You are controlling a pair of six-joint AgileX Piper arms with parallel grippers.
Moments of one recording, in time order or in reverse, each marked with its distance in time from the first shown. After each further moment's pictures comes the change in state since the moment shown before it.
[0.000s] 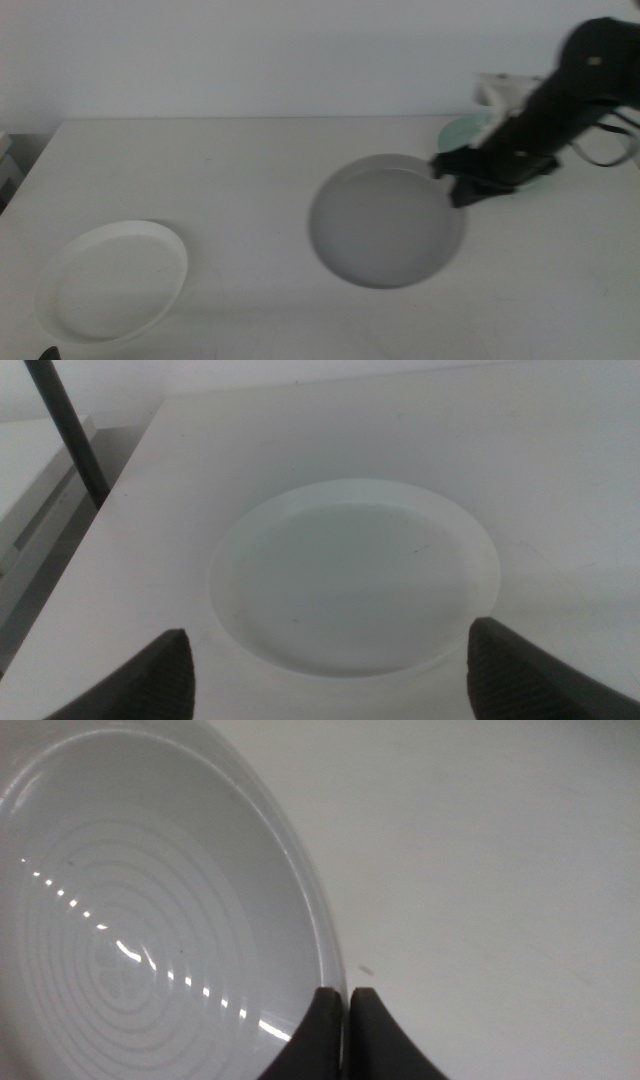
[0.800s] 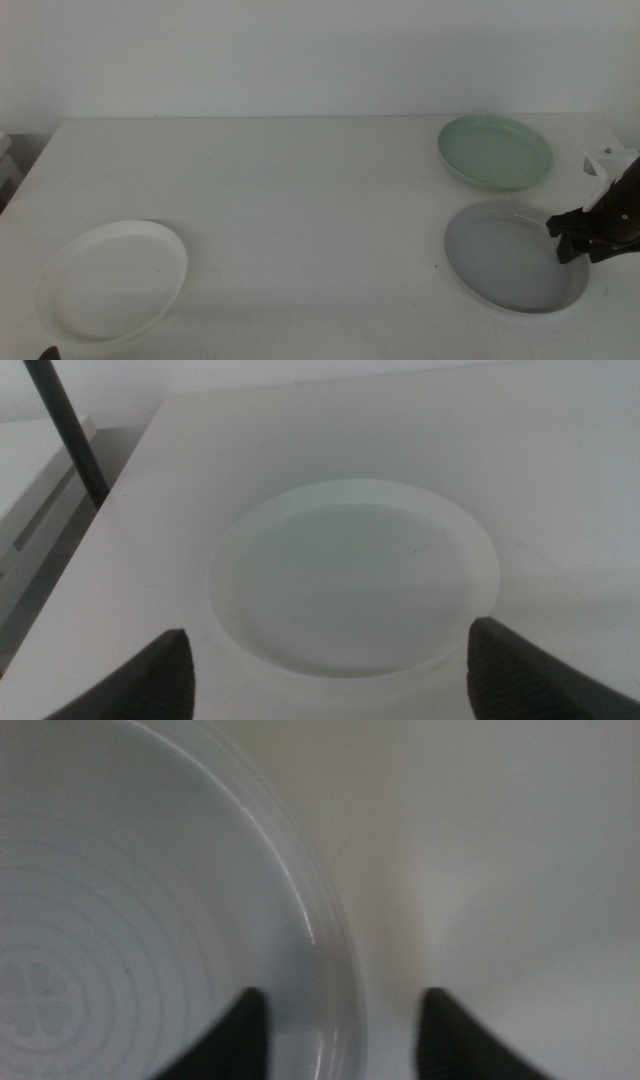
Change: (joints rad) left arm 0.000 0.000 0.000 0.000 0.000 0.000; right arm -0.388 0.152 0.212 -0.116 -0.190 -0.184
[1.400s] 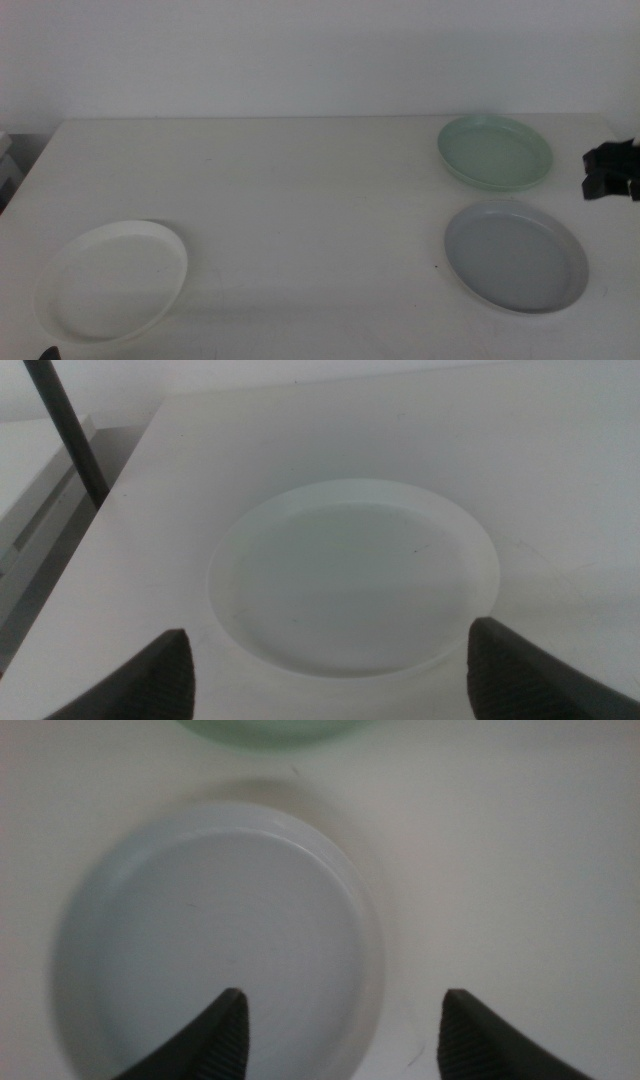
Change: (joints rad) left arm 0.000 0.000 0.000 0.000 0.000 0.000; right arm 0.028 -0.389 0.014 -0.009 0.094 0.111
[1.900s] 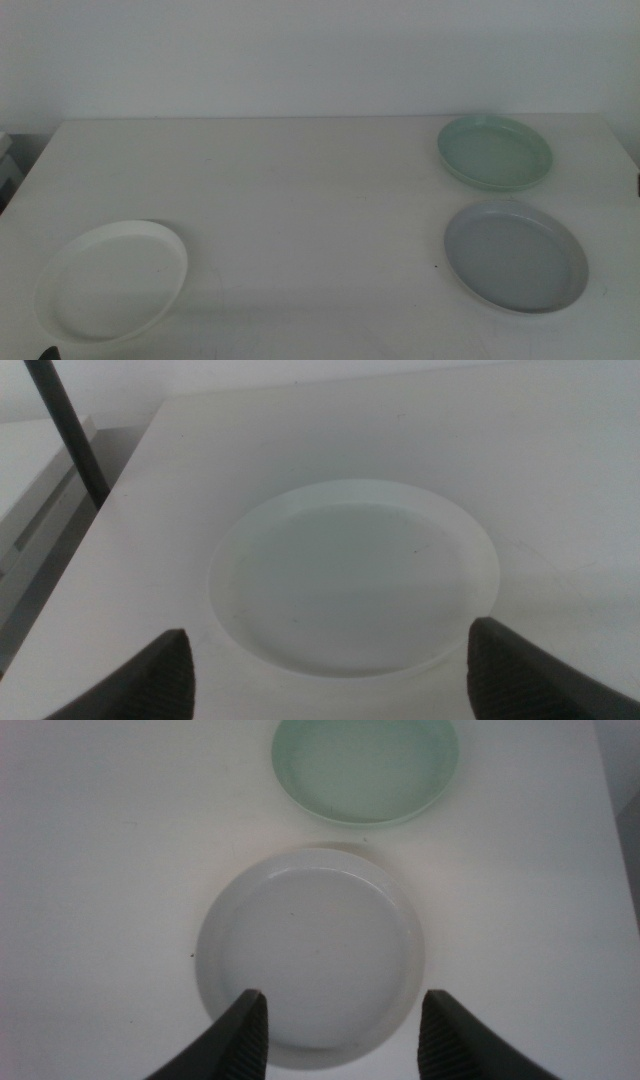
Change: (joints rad) left arm 0.000 0.000 0.000 0.000 0.000 0.000; right arm 0.111 -0.567 0.226 -0.028 -0.013 0.046
